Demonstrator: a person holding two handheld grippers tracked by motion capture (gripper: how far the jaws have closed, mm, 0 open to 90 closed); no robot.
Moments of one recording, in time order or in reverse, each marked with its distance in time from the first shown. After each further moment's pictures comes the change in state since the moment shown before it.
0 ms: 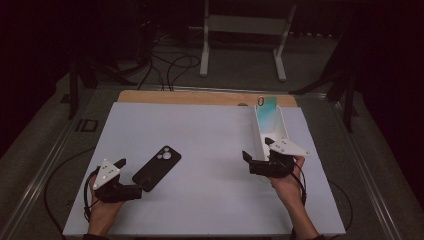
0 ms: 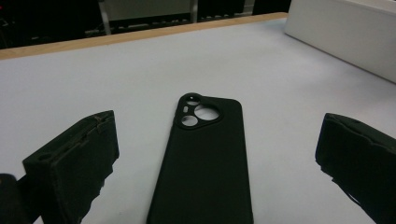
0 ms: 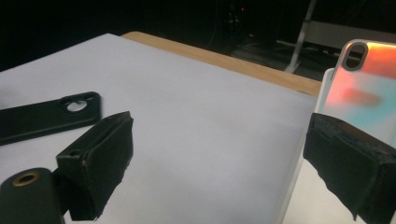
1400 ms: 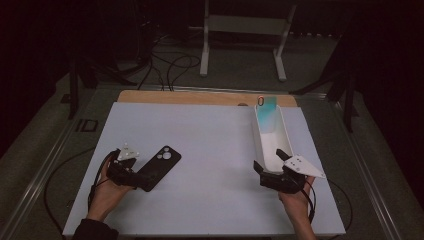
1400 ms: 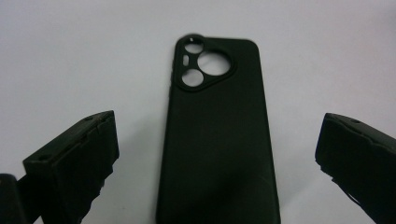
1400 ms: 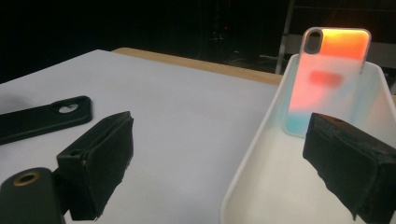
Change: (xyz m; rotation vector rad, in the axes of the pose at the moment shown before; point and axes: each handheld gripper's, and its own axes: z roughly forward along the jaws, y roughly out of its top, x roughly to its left) left arm 0.012 0.026 0.051 0.403 -0.049 0.051; right arm -0.007 -0.036 -0.030 -0.091 -0.058 0.049
